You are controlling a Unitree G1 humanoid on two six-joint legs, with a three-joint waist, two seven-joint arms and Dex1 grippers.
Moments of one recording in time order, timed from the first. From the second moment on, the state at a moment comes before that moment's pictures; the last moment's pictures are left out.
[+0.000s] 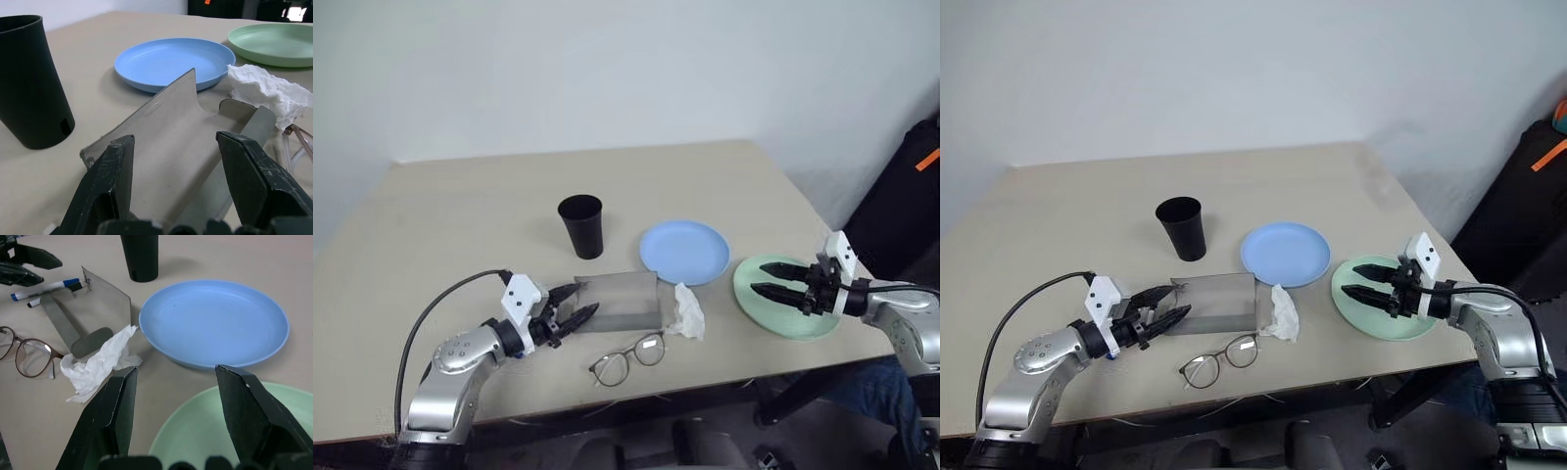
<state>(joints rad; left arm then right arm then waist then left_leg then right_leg) 0.04 0.55 0.09 -0.16 -0.37 0.23 -0.83 -0.22 -0.73 -0.07 0.05 0.47 0.39 1.09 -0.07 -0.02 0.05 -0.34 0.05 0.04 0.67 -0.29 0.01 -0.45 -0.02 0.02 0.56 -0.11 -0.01</state>
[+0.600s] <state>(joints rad) -0.02 0.55 0.02 -0.15 -0.37 0.24 -0.89 -0.14 -0.79 -0.02 -0.11 0.35 0.49 0.94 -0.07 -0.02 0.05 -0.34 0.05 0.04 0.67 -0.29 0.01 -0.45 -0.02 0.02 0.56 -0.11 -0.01</state>
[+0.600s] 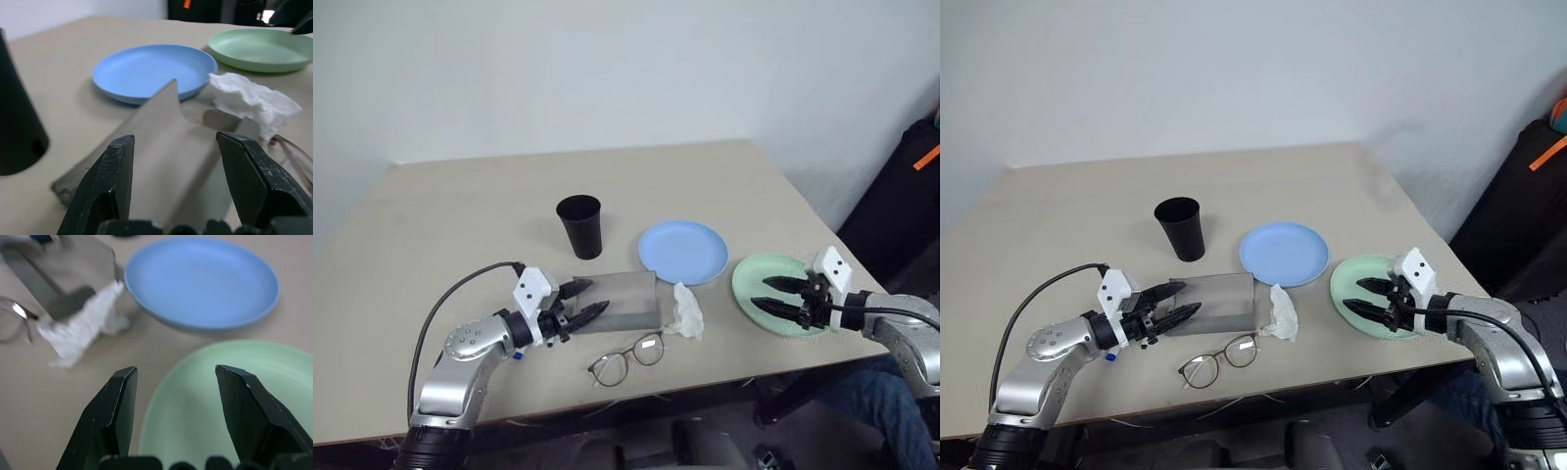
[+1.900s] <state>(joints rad) -0.05 0.52 -0.02 -0.12 -0.33 0.23 -0.88 -0.22 -0.72 0.19 -0.22 0.20 0.80 0.72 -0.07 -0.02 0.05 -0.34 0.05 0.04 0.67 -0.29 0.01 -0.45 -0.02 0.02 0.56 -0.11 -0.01</state>
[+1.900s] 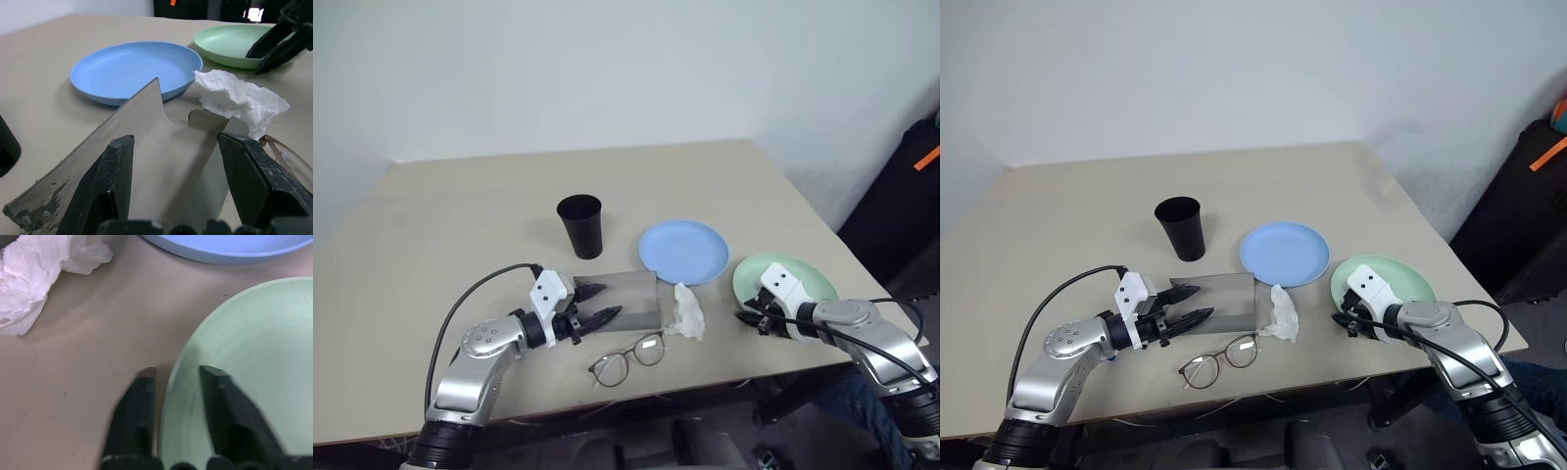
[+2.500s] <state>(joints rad) -0.05 0.51 -0.02 -0.12 -0.33 0.22 -0.87 -0.27 -0.69 0.21 -0.16 0.14 0.74 0.70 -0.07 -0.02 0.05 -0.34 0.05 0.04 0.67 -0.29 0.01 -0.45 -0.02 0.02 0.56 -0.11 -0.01</state>
